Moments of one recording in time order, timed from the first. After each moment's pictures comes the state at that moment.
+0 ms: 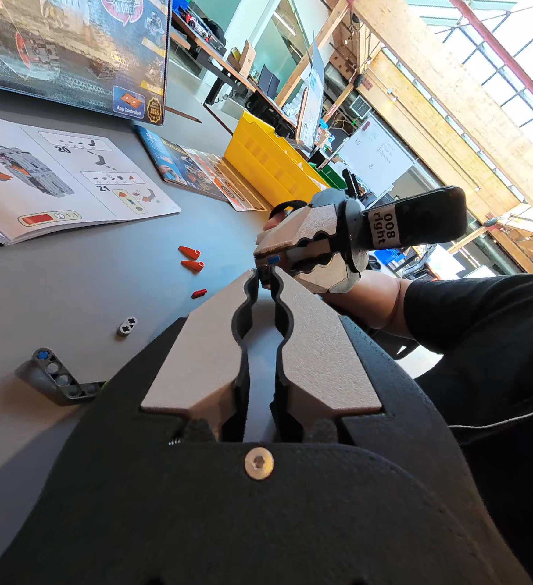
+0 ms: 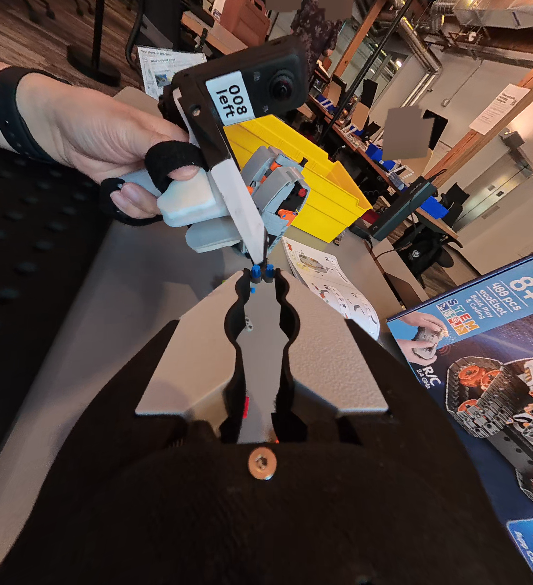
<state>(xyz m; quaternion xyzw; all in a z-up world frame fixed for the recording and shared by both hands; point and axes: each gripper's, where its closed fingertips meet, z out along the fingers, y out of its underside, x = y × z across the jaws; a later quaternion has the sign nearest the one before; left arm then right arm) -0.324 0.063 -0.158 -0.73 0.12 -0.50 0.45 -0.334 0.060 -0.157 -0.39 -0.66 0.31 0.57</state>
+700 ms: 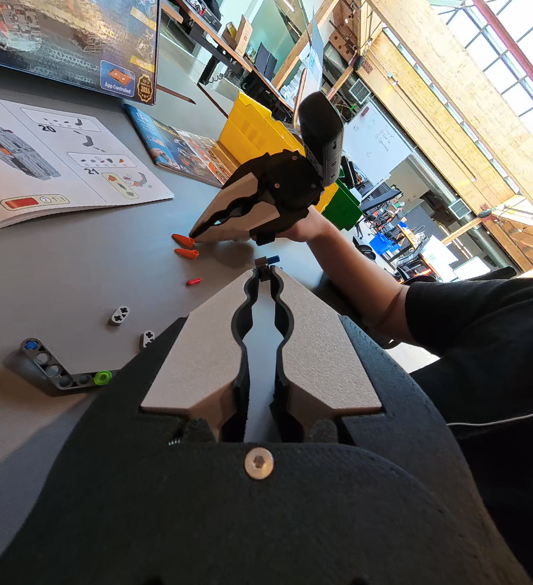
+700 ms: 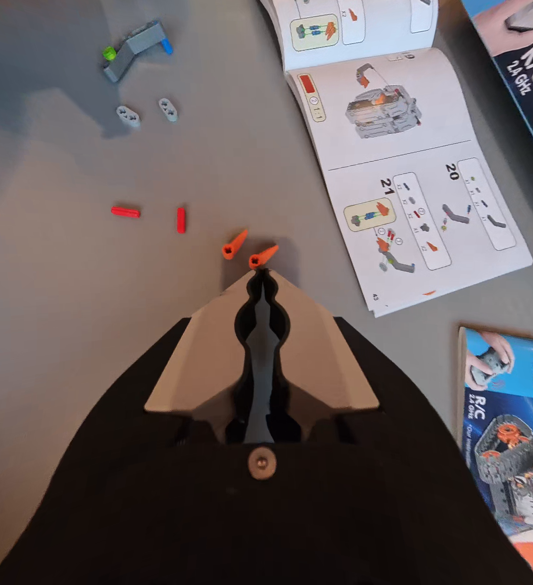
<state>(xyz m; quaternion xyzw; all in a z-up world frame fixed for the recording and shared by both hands) -0.321 0.058 -0.162 -0.74 0.13 -0.51 0.43 -0.257 0.152 -0.255 -0.67 -0.65 0.22 0.29</state>
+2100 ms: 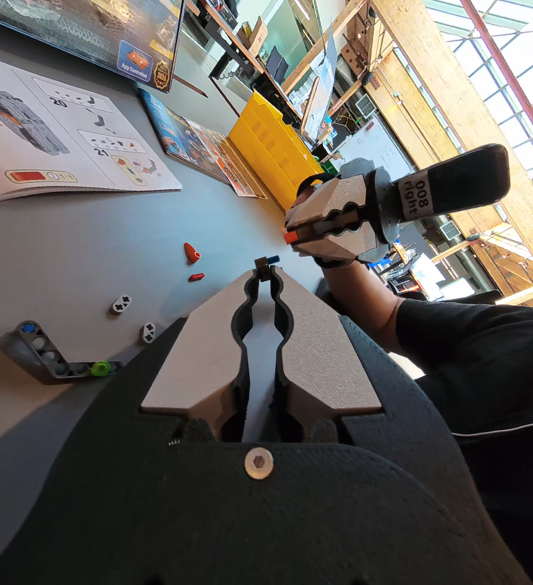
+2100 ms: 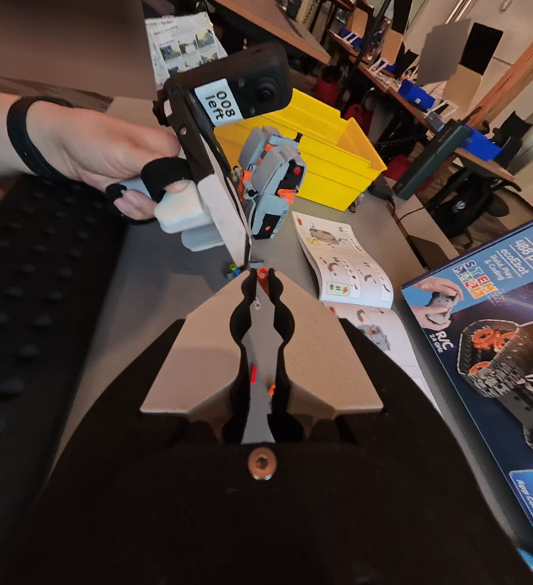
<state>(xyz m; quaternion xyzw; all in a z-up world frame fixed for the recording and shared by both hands) -0.322 0.063 -0.168 -0.74 0.08 -0.52 0.41 -0.316 0.068 -0.146 -0.46 -0.67 0.32 0.50</state>
